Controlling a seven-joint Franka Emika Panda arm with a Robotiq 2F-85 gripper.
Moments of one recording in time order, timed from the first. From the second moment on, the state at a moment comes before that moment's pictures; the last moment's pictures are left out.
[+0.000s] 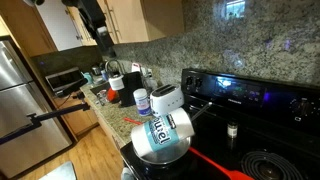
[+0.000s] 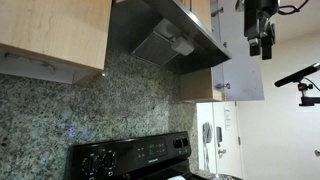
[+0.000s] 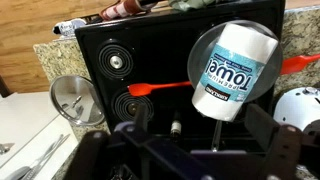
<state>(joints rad) -0.07 -0.53 0.15 -2.29 -0.13 1.88 0.28</state>
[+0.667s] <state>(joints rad) -0.05 -0.53 0.16 -2.29 -0.16 1.88 0.26</state>
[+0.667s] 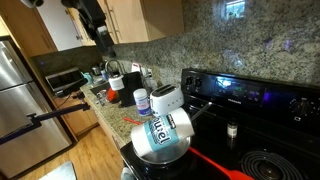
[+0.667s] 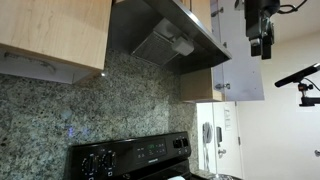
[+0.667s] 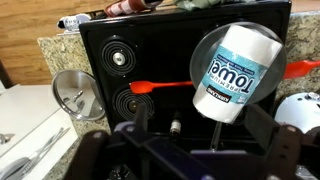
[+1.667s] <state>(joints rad) 0.30 -0.73 0.49 -2.44 -0.46 1.71 0.18</state>
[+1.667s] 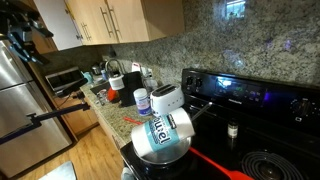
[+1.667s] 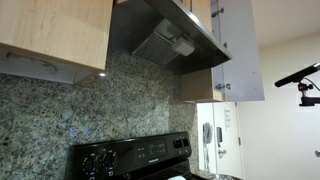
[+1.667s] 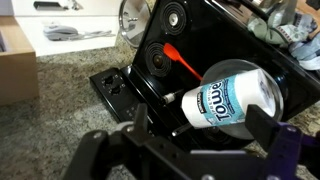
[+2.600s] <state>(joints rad) 0.52 -0.68 0.52 -2.44 -0.72 1.85 -0.08</state>
